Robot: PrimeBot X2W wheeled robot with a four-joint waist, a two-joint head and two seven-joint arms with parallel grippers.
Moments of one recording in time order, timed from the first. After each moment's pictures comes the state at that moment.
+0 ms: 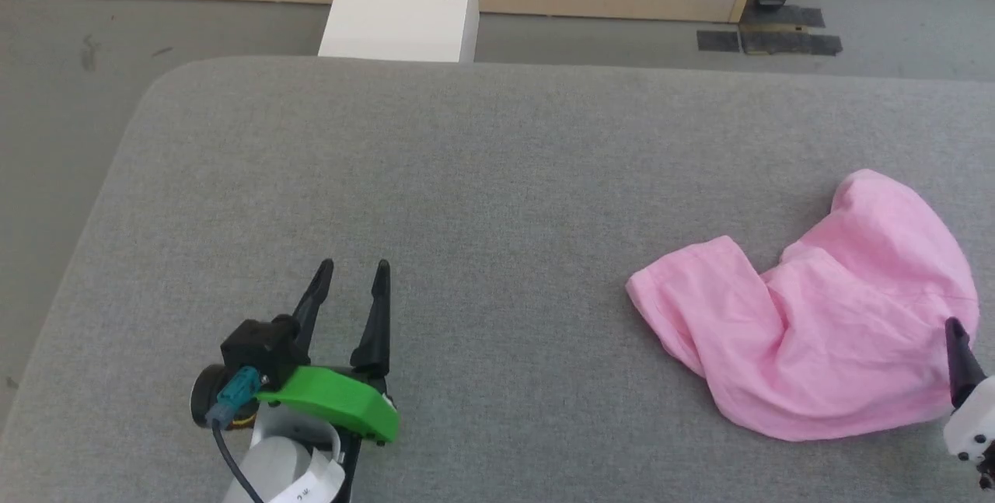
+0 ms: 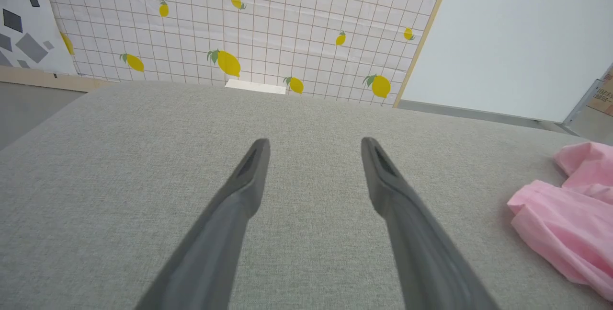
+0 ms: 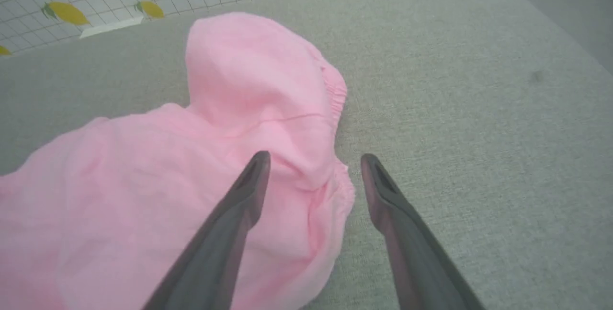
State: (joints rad) left arm -0.16 0.08 -0.15 0.24 -0.28 -0.10 -0.26; right arm -0.06 -0.19 -0.39 0.18 0.25 0.13 0.30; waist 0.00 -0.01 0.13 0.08
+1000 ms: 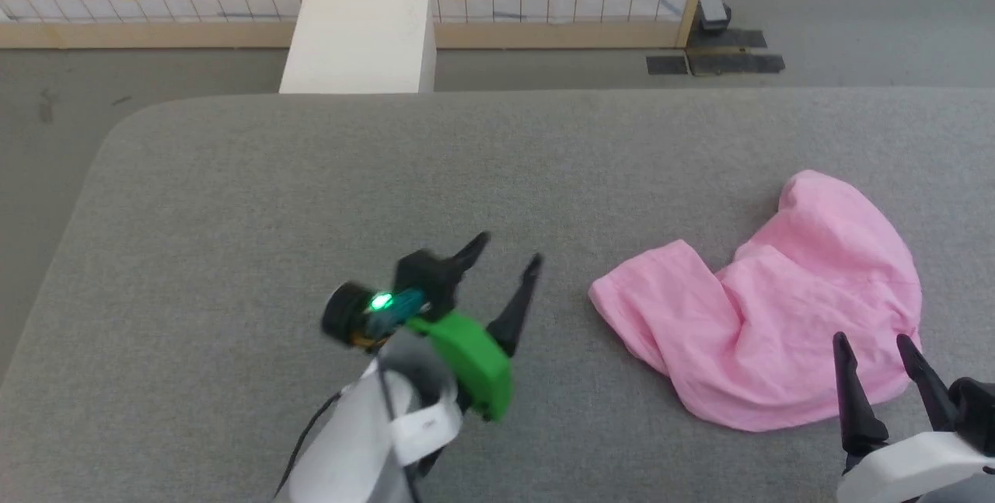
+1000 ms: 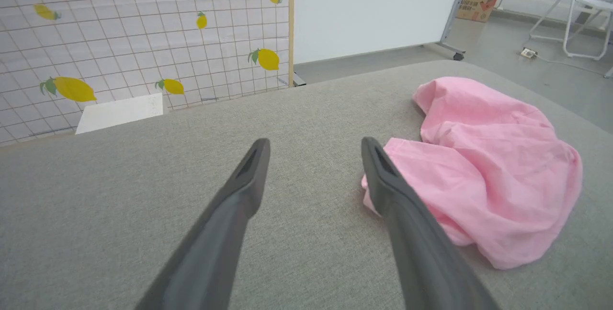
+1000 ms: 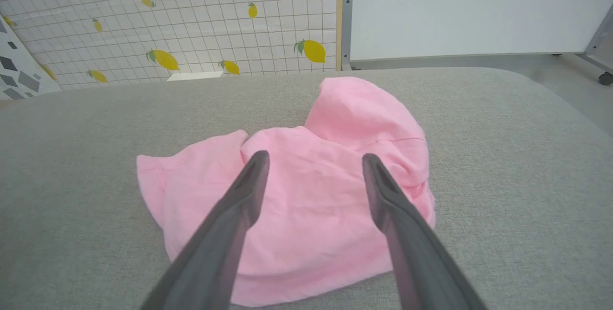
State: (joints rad) left arm -0.36 0.07 -0.46 0.32 -0.29 -0.12 -0.07; right arm 0.17 -0.05 -0.18 -0.13 0.14 0.13 0.07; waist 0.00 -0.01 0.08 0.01
